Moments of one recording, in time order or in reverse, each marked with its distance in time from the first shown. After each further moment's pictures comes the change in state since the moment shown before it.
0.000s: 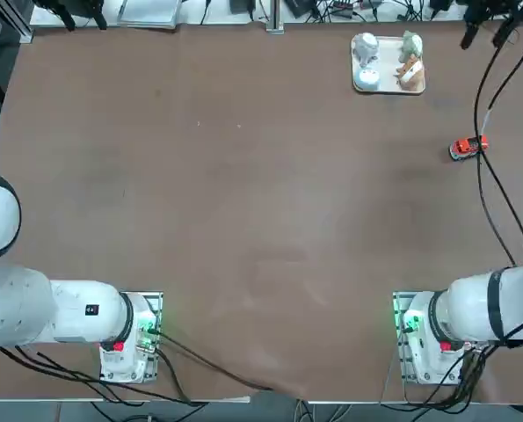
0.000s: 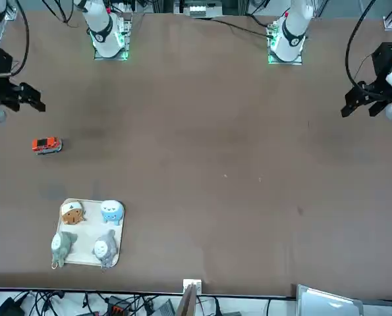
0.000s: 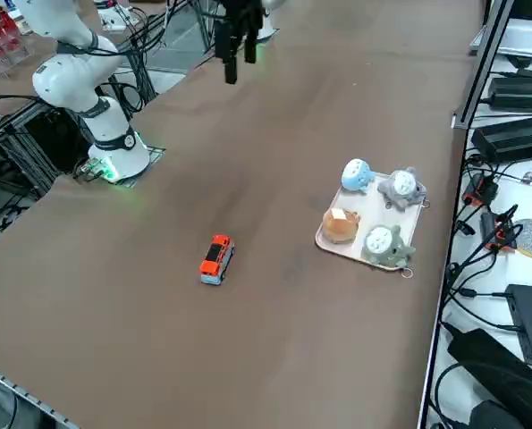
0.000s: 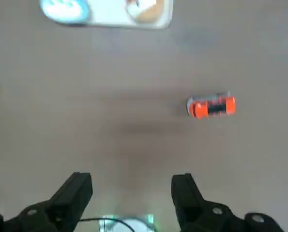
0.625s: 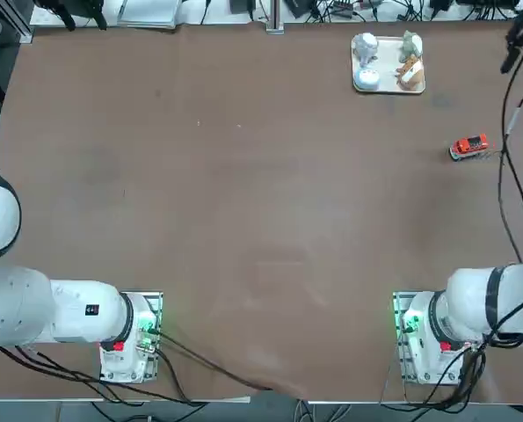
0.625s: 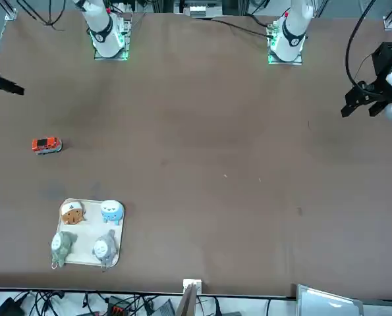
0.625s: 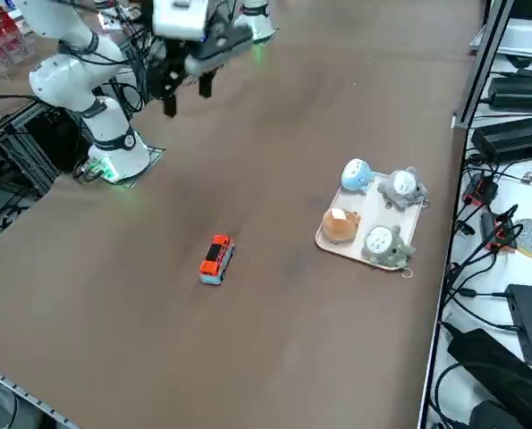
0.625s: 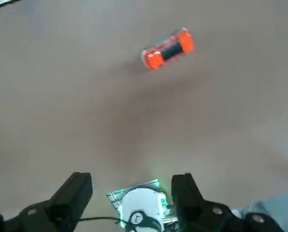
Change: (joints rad) arm -0.217 0.047 -0.019 -0.012 -0.001 -0.103 0.177
